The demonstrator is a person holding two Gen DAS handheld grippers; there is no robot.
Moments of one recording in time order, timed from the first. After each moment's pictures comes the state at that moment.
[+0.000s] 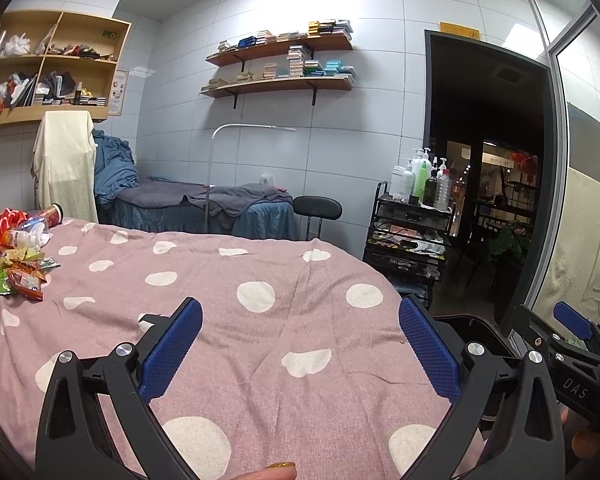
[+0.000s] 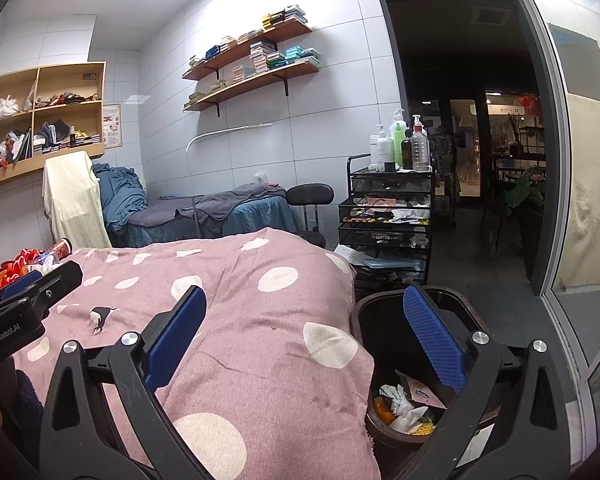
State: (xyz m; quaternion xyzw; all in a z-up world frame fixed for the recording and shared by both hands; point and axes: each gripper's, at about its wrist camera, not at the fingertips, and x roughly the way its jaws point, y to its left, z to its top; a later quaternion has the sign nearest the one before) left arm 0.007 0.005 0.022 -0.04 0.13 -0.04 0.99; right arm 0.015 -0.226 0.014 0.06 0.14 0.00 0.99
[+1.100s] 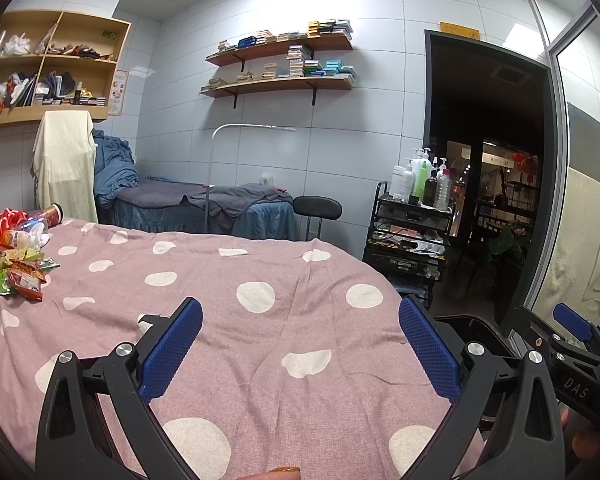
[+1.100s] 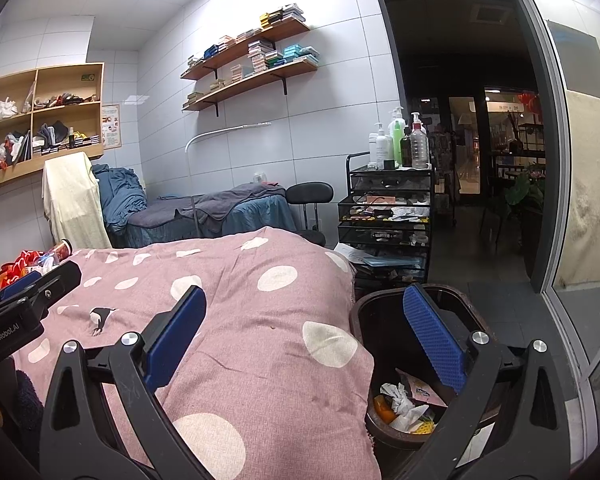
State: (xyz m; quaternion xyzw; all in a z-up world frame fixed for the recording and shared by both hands) left arm 0.007 0.006 0.022 -0.04 0.13 -0.04 0.99; right arm 0.015 -0.226 0.014 0.06 0.14 0.00 0.99
